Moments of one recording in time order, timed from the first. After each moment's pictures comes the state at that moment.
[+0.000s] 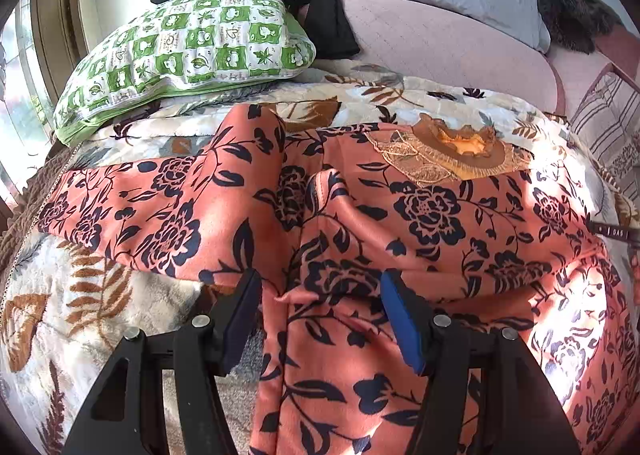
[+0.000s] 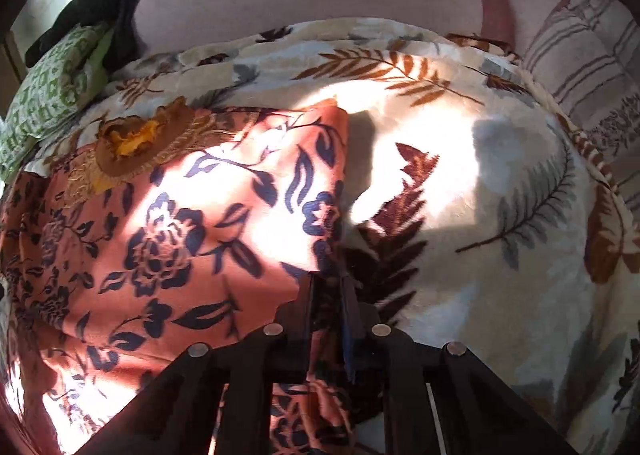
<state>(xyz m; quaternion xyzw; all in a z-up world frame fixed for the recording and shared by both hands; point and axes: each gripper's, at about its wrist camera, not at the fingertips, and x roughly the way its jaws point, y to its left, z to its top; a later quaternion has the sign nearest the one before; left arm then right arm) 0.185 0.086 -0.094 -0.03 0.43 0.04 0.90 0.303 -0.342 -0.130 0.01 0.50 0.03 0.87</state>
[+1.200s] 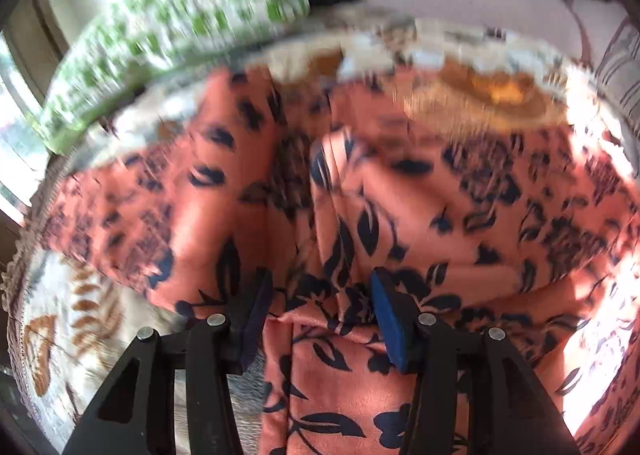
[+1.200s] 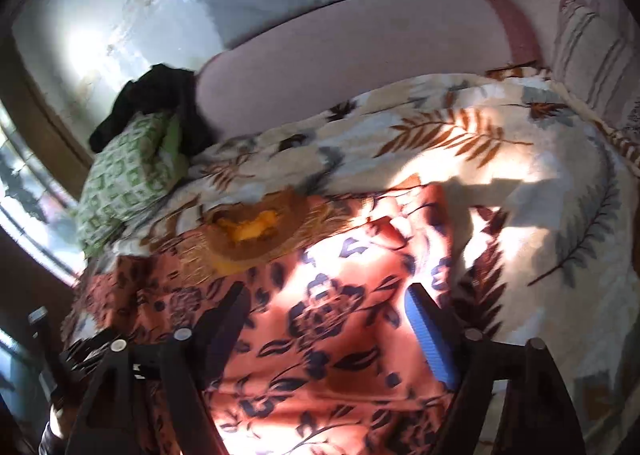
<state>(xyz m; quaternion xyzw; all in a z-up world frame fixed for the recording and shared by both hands) 0.226 0.077 -0.138 0.04 0.52 0.06 0.85 0.291 -0.304 -0.061 0.15 0.43 0.20 0.87</state>
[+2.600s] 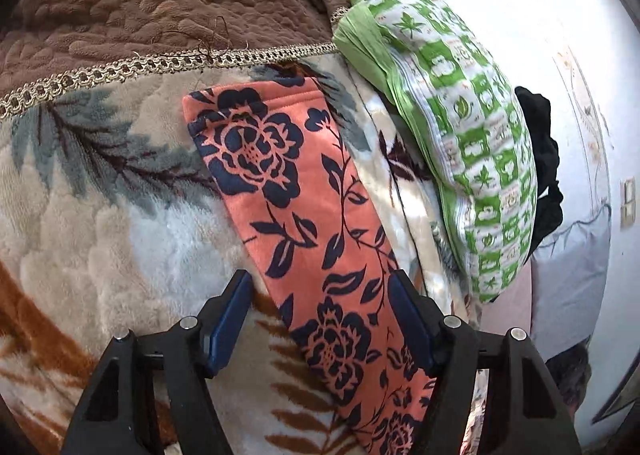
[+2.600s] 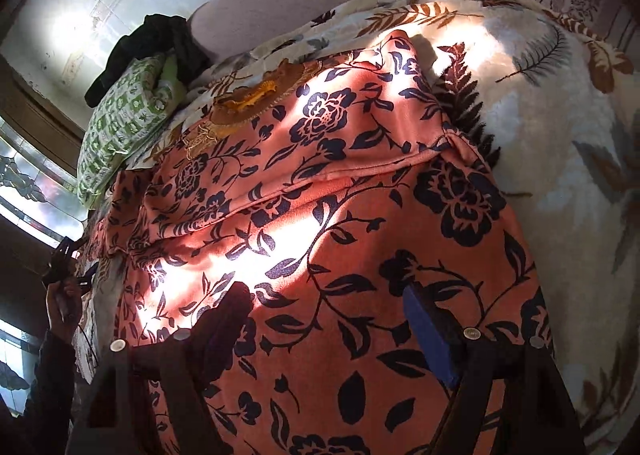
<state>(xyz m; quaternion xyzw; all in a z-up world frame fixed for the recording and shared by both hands) 0.176 0.435 -0.151 -0.53 0.32 0.16 0.77 0.162 -0.289 -0.113 0.18 0.50 0.12 0.84</state>
